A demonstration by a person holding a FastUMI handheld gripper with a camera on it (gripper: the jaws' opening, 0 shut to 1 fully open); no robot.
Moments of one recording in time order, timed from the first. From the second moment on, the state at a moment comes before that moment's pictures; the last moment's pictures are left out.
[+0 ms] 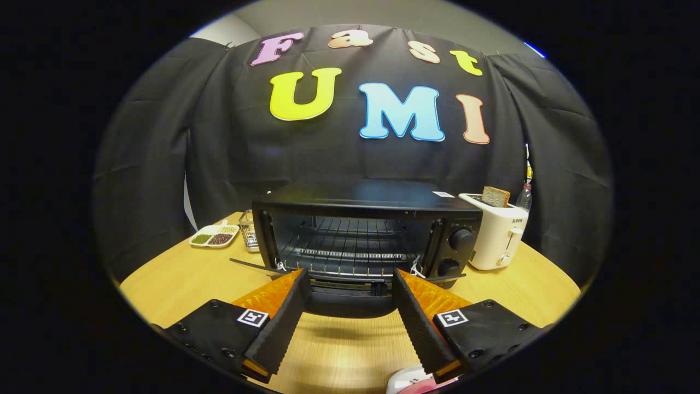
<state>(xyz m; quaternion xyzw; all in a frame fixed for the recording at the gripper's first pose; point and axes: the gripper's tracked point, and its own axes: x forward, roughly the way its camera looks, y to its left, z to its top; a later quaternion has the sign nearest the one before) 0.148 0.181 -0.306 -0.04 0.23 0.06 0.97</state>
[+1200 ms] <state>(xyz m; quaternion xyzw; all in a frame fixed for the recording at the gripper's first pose) 0.040 0.070 -0.336 -0.03 0.50 0.18 0.85</state>
